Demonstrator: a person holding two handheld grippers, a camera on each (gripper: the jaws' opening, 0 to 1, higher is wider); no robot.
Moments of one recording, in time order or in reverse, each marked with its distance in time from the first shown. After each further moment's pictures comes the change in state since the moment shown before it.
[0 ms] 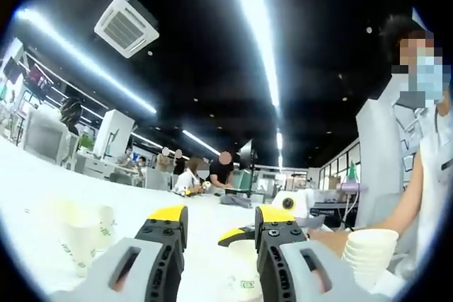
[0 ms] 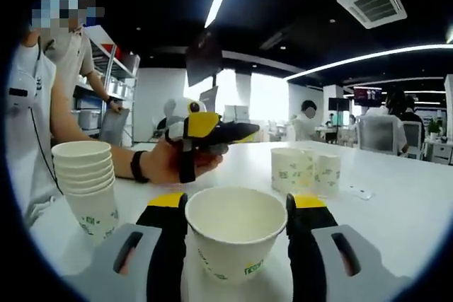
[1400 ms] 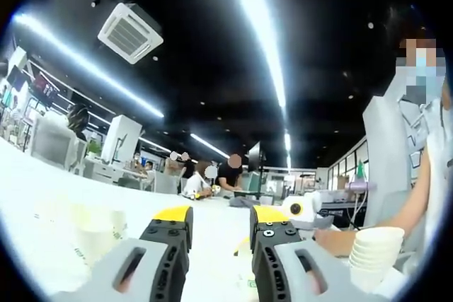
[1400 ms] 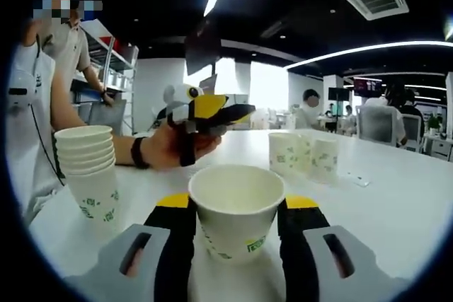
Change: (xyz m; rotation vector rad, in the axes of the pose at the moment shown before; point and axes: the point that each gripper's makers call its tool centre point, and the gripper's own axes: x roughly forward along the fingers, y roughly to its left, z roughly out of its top) left arm -0.003 0.011 0.003 0.019 -0.019 0.043; right arm -0.010 -0.006 -0.019 0.004 0.069 0.000
